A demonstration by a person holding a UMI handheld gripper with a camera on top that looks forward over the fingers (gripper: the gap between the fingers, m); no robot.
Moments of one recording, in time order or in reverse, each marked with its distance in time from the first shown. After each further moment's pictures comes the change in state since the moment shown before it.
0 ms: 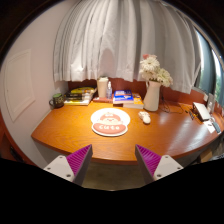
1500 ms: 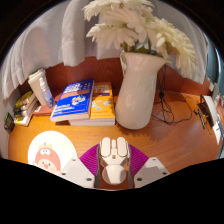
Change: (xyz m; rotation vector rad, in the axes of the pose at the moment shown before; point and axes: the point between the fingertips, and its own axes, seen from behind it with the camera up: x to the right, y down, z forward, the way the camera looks) arm 0.204 -0.081 0.326 -0.236 0.114 0.112
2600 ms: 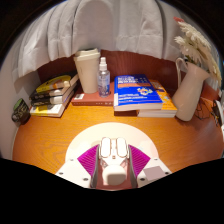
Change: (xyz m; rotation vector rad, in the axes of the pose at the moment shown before) arm -0.208 0.037 0.000 0.019 -0.088 -0.063
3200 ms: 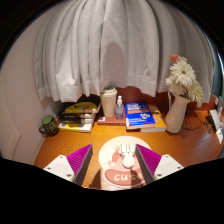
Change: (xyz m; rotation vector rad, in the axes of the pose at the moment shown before) arm -0.053 -0.053 -0.165 0.168 -0.055 0.003
